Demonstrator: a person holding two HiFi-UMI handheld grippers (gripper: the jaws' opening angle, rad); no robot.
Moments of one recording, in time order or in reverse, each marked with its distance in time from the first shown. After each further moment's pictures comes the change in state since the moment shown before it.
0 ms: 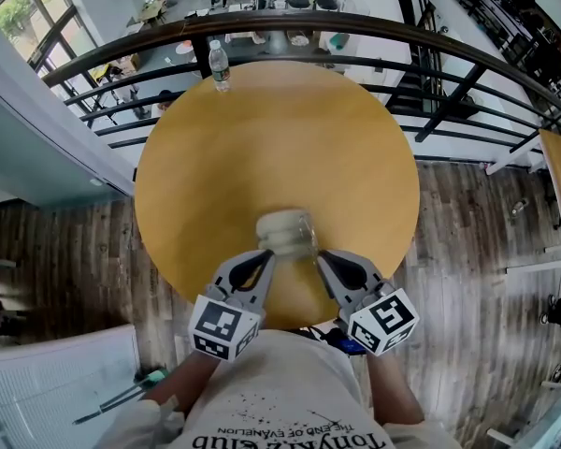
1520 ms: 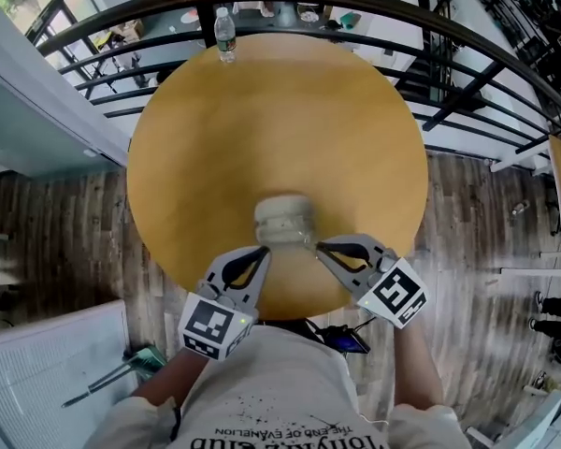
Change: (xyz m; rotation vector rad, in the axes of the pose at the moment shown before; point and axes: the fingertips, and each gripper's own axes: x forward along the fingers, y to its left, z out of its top) left arm 0.004 0.012 -0.026 -0.032 0.027 0.000; right arm 0.028 -0.007 -0.040 -0.355 0.306 0.342
